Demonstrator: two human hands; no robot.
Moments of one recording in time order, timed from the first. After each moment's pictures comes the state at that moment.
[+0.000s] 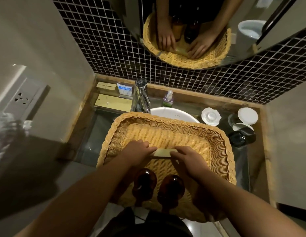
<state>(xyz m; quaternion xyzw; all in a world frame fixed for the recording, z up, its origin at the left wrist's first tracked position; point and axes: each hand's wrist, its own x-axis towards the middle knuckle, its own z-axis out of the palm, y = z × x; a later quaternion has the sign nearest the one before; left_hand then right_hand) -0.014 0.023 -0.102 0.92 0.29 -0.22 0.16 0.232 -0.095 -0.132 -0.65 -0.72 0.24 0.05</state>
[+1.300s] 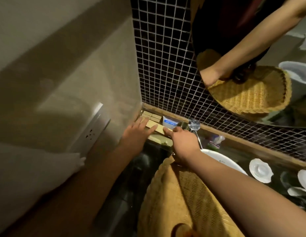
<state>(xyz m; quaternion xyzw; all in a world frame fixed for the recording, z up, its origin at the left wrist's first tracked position) -0.145 0.204 -0.056 0.85 0.51 -0.12 0.02 0.059 0.173 -0.042 -0.64 -0.75 0.09 -0.12</state>
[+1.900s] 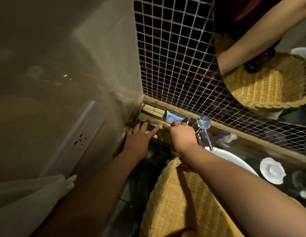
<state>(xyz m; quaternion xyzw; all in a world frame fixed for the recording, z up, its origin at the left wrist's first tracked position) -0.140 0.210 -0.120 0.81 0.56 -0.13 0.14 0.042 0.212 -0.075 -0.63 -0.75 0.13 -0.15</state>
